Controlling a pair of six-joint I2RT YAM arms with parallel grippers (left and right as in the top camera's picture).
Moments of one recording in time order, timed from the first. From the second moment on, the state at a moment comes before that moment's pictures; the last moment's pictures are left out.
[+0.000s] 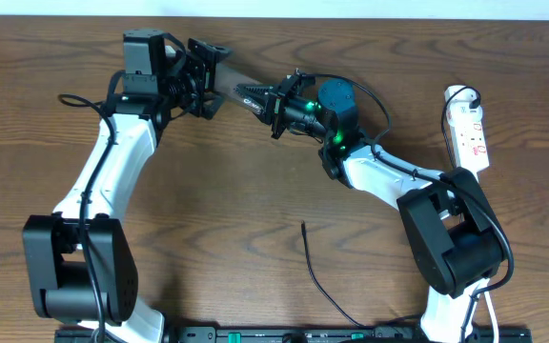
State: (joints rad) left arm -0.05 1.75 1.31 -0.21 0.58 -1.39; right arm 0.50 1.99 1.14 0.82 -0.65 2.04
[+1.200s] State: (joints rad) left arm -0.03 1.75 1.13 0.13 0.65 -1.51; right arm 0.51 1.99 1.14 0.80 -0.64 2.04
